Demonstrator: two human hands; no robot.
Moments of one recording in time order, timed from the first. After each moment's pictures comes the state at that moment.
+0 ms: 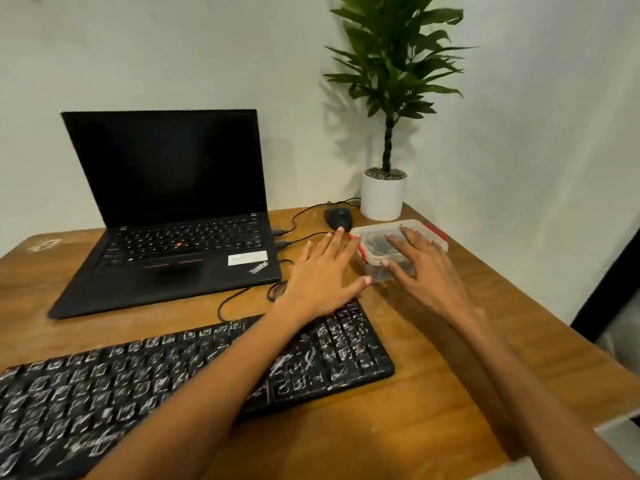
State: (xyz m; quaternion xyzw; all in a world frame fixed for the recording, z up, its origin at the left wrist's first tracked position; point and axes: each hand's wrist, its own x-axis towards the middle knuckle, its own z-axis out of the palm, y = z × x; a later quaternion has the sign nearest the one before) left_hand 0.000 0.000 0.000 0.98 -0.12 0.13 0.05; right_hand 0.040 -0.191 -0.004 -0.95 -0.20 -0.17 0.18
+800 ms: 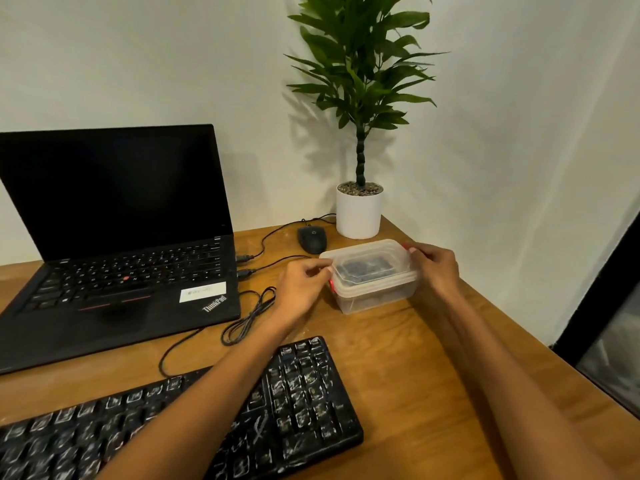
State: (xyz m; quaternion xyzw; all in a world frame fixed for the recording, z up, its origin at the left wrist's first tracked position) left_hand 0.063 -0.026 -0.004 0.82 0.04 0.13 0.56; right_hand 0.133 -0.231 -0.016 -0.77 0.02 -0.14 0.63
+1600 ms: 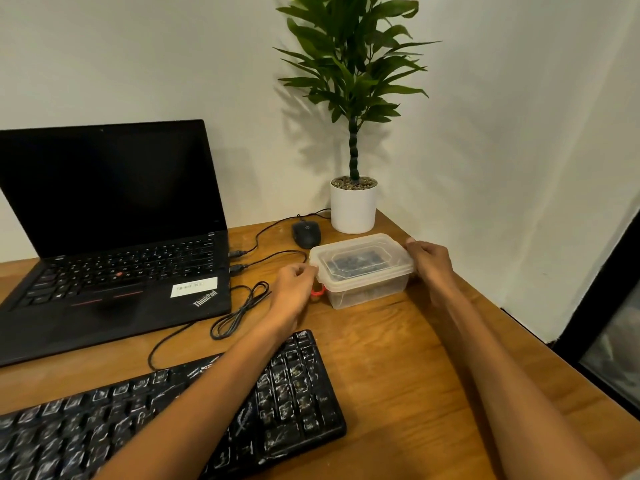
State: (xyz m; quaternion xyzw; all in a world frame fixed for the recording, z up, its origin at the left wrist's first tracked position) left_hand 0.054 -0.040 -0.009 0.73 0.13 0.08 0.66; right_hand 0.132 -0.238 -0.014 -0.76 0.03 -0.09 0.65
